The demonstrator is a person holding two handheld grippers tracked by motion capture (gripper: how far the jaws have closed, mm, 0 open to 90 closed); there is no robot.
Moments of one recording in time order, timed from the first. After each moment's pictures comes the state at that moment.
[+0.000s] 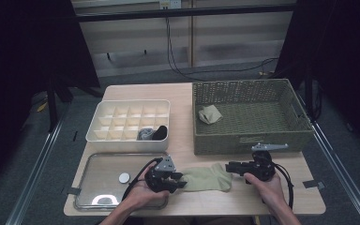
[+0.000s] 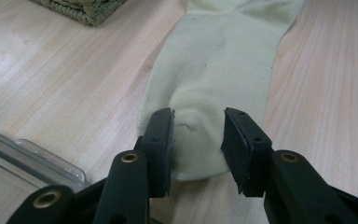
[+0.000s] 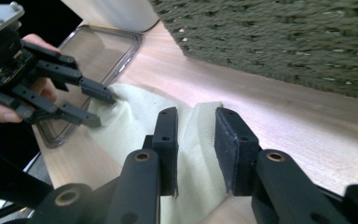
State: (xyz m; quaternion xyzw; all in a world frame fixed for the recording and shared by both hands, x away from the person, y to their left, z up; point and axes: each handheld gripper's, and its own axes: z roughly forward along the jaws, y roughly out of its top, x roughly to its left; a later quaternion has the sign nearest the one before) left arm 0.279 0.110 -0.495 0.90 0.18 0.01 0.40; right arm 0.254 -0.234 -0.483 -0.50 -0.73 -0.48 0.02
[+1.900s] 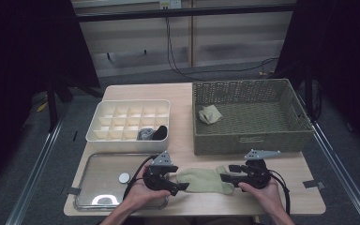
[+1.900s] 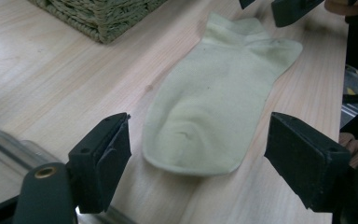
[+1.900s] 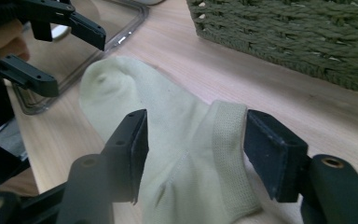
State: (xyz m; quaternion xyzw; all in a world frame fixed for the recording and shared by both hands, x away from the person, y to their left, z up) left arm 0.280 0.115 -0.483 0.88 0.23 -0.02 0.42; right arm 0.241 -0.218 -0.489 -0.45 -0.77 -0.46 -0.03
